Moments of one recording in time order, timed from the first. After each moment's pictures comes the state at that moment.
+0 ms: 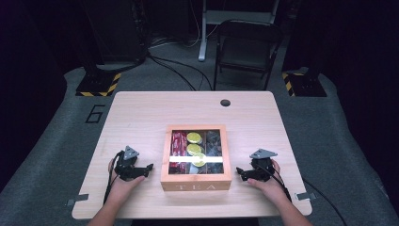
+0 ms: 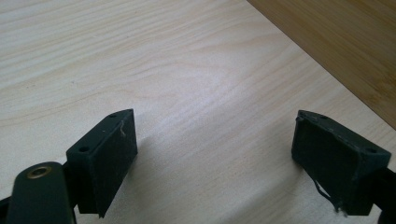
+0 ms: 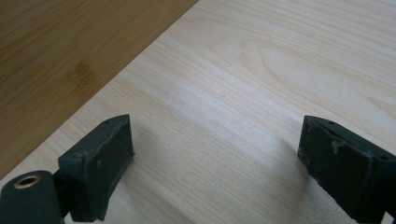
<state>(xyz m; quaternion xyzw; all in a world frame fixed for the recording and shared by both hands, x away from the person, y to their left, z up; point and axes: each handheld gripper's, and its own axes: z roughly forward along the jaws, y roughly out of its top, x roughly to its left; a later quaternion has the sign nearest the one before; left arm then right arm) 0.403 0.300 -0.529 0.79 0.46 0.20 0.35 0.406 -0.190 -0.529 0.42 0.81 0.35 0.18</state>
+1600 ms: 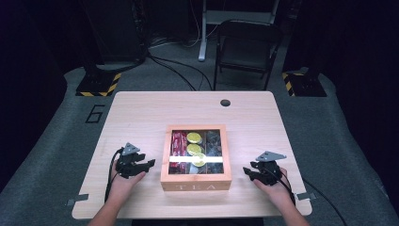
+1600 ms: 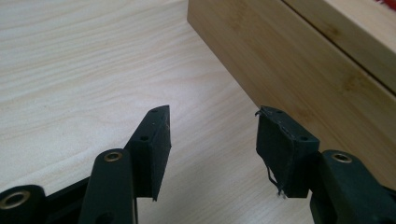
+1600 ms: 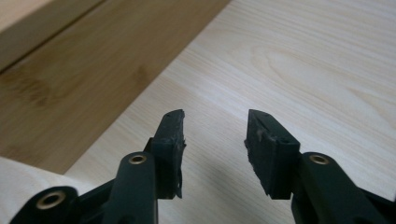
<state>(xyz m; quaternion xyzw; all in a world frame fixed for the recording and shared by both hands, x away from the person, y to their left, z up) 0.394 0.285 -0.494 0.78 0.47 0.16 0.39 0.377 -0.197 -0.495 0.42 0.81 0.36 0.17</state>
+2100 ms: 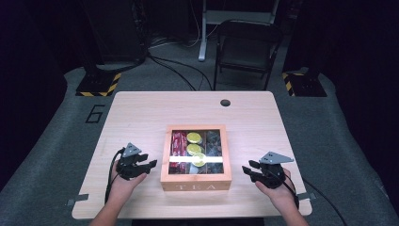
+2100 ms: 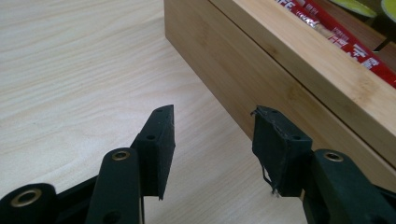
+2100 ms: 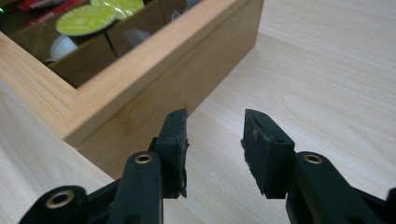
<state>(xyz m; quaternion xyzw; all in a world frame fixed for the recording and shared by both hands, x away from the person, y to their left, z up) 0.382 0.276 -0.479 0.78 0.45 0.17 0.40 0.353 -0.192 -0.460 0.40 0.80 0.42 0.17</state>
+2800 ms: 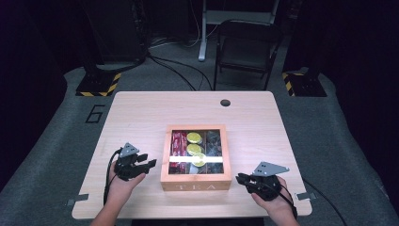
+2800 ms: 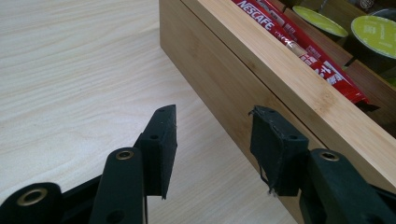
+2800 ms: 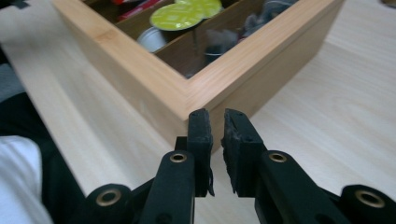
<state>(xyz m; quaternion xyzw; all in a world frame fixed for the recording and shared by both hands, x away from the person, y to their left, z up) 0.375 0.277 -0.468 0.77 0.46 0.16 0.41 0.317 -0.170 -0.449 0.34 0.83 0.43 0.13</state>
